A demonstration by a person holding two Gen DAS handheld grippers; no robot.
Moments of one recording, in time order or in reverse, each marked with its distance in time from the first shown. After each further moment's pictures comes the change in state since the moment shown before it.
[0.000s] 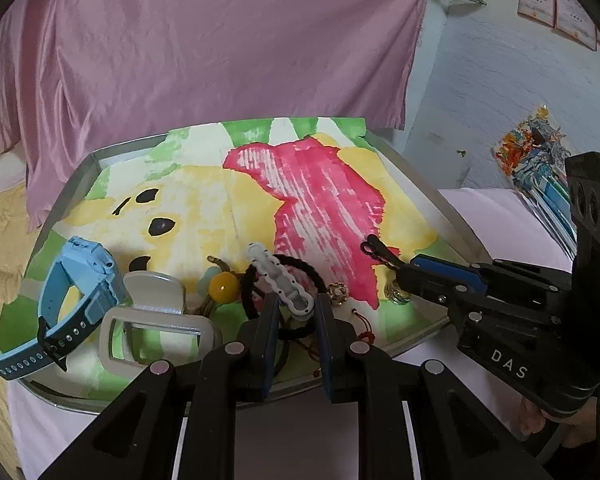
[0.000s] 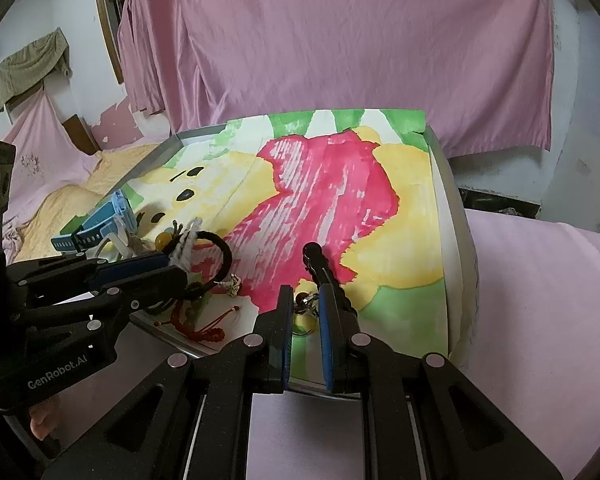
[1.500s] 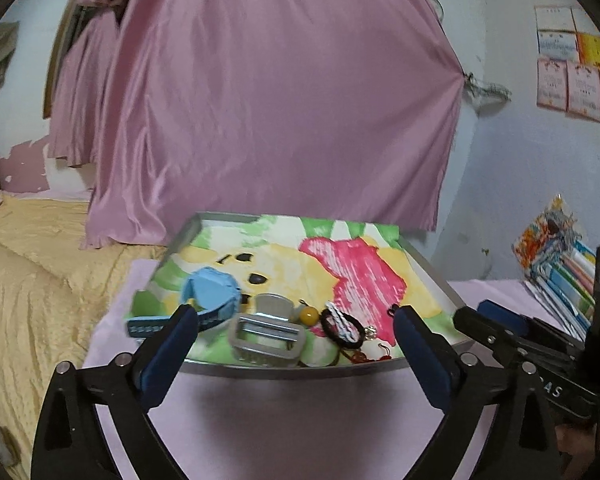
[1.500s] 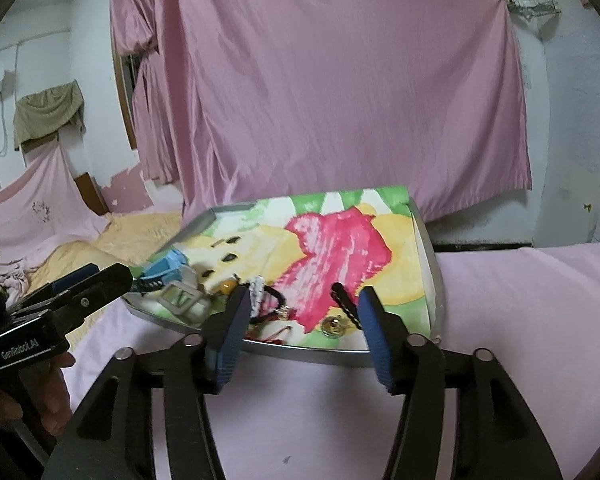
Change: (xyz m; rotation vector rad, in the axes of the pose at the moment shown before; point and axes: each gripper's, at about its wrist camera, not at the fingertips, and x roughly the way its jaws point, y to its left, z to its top) left arm -0.109 0.031 -0.041 -0.158 -0.384 0.126; right arm -0.091 0.019 -0.029 0.039 -0.314 0.009
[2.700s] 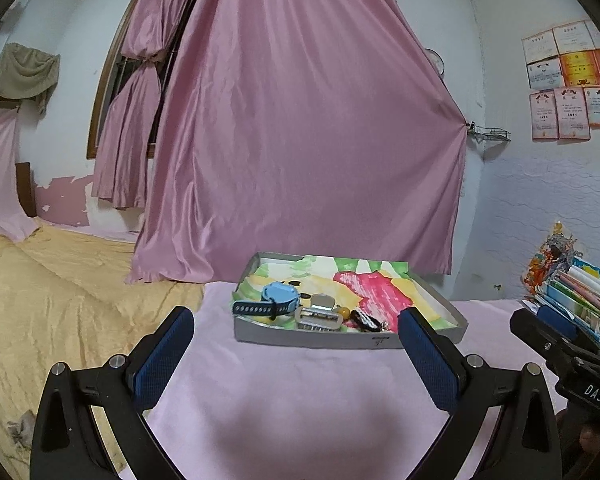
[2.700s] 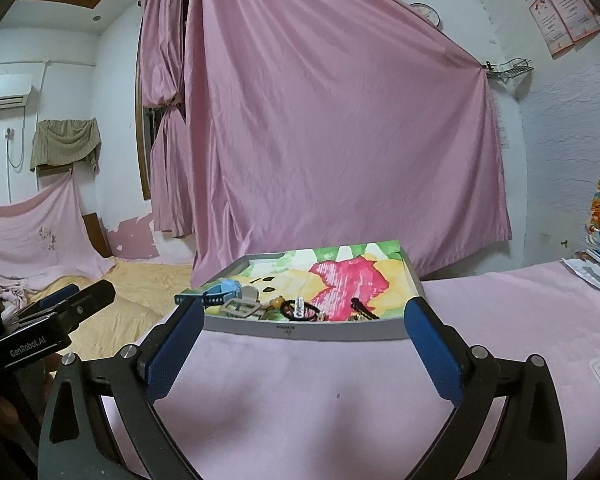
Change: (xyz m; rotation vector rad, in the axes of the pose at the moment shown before) left arm -0.131 0.026 -0.047 0.007 -0.216 0.092; right arm -0.134 0.044 -0.054 -0.028 -0.268 -0.031
